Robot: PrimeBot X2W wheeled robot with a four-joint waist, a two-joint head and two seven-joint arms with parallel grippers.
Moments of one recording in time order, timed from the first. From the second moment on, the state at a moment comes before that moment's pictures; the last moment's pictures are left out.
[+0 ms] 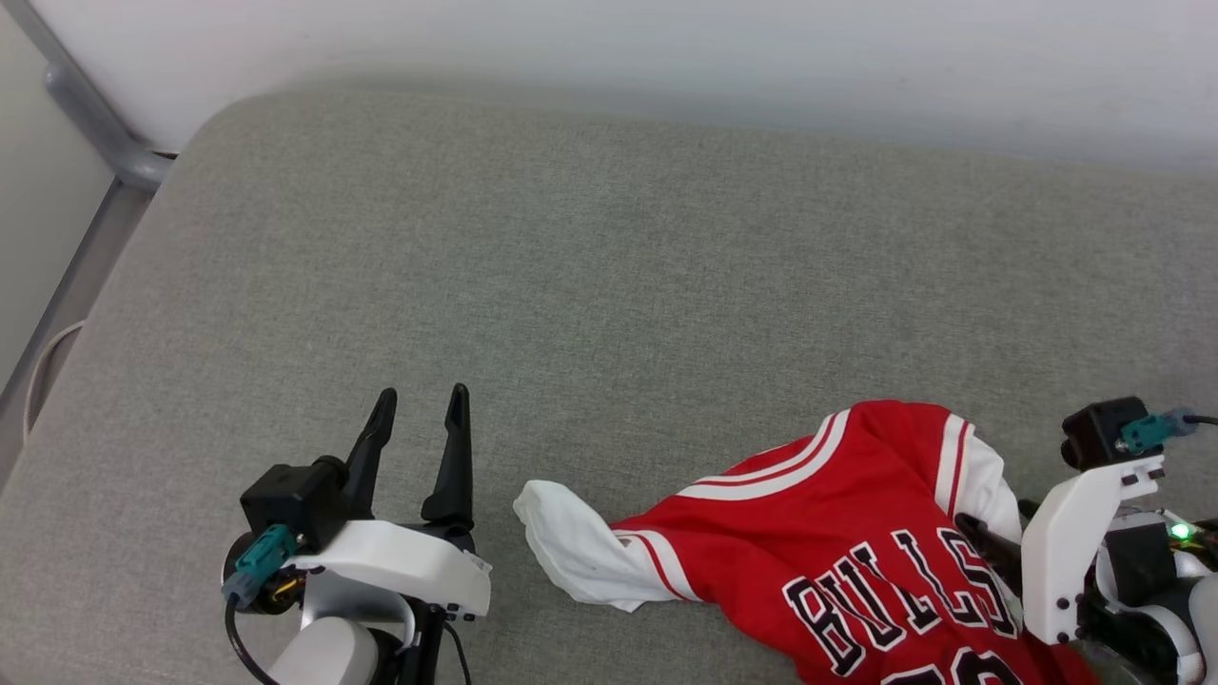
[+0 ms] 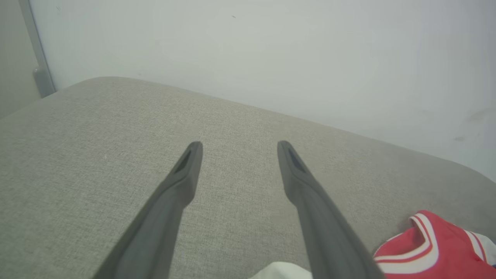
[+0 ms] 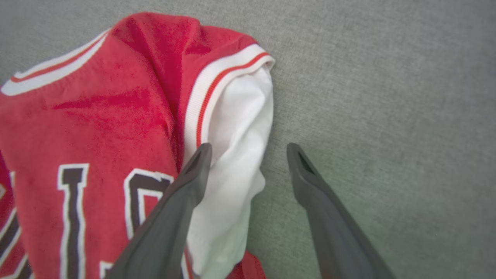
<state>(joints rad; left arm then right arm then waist) -0.18 0.29 -0.42 0.06 -0.62 0.23 -0.25 -0.16 -0.34 0.07 0.08 0.45 0.13 0.72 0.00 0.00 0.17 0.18</state>
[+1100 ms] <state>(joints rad) -0.17 0.31 -0.39 0.09 -0.60 0.22 -0.24 -0.14 -0.25 -0.27 0.30 0.39 0.13 0.50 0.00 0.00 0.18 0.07</state>
